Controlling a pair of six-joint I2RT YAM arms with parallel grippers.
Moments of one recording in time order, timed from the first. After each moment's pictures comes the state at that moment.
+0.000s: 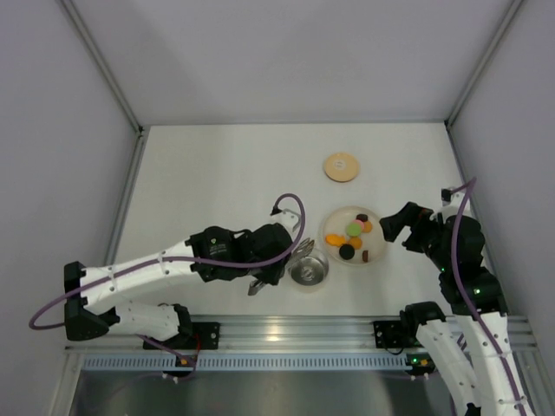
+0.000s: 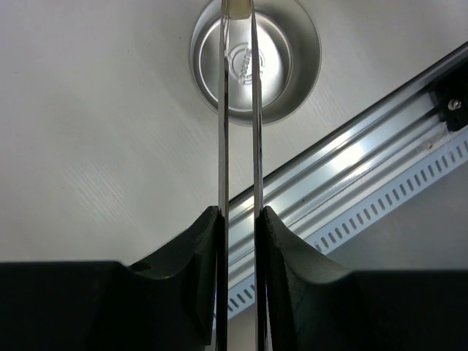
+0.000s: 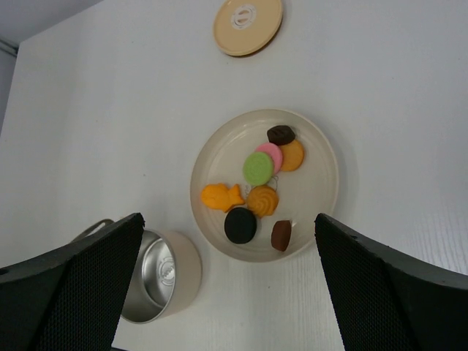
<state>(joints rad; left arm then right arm) -1.23 1.24 1.26 -0.97 -0.26 -0.63 0.13 0.47 0.76 -0.69 -0.07 0.46</state>
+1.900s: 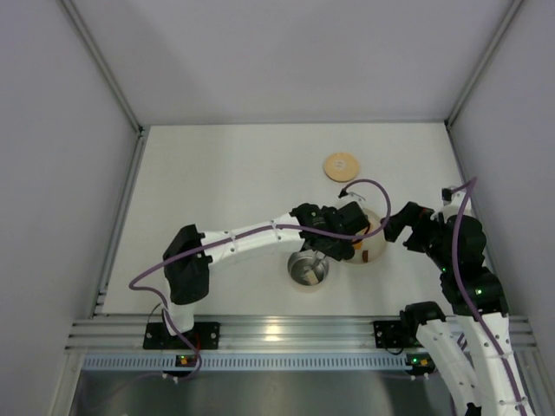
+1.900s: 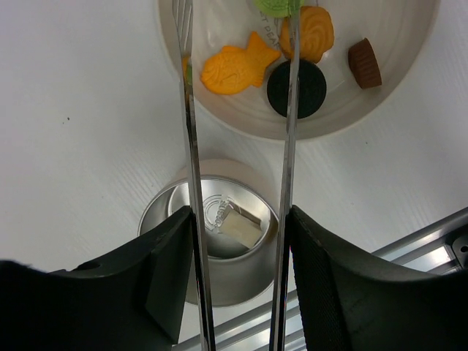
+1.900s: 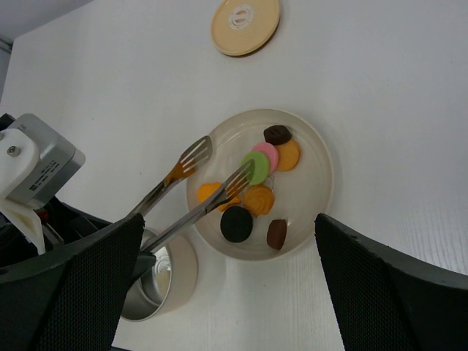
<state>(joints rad) -1.19 1.90 1.70 -0.88 -0.35 -0.54 0.13 0.47 0.77 -0.70 -0.07 0.44</state>
